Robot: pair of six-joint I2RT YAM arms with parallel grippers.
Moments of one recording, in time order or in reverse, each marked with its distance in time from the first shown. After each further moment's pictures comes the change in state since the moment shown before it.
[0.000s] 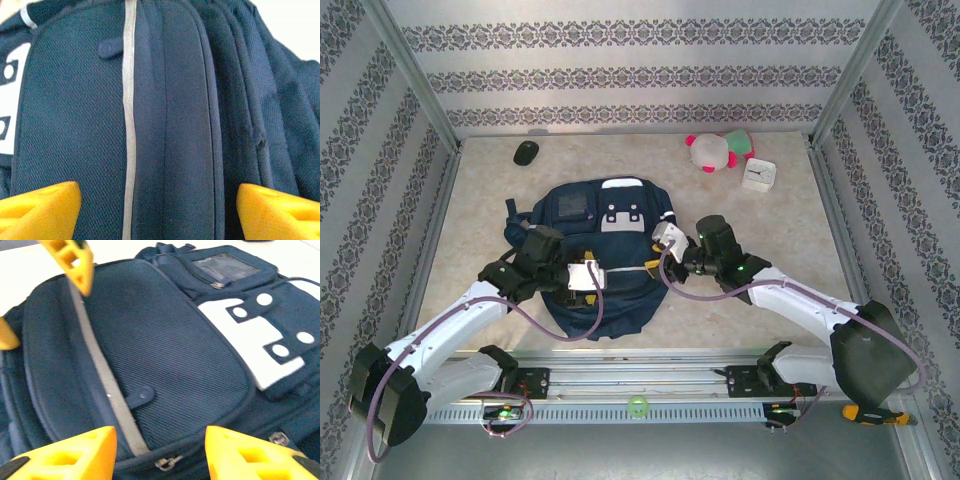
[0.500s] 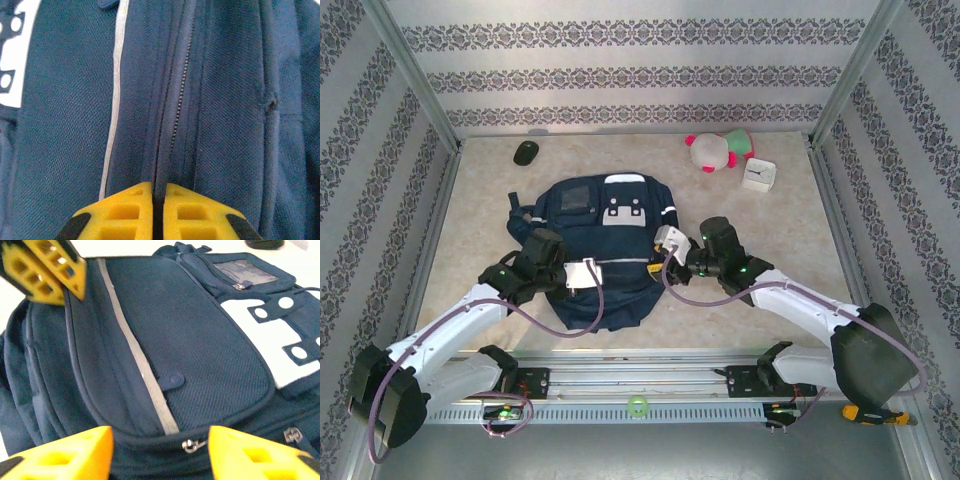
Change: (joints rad) left arm 0.023 -0.016 -0.039 0.067 -0.098 -0.061; right arm -0.047 -0.018 -0.032 0.011 -0.033 -0.069
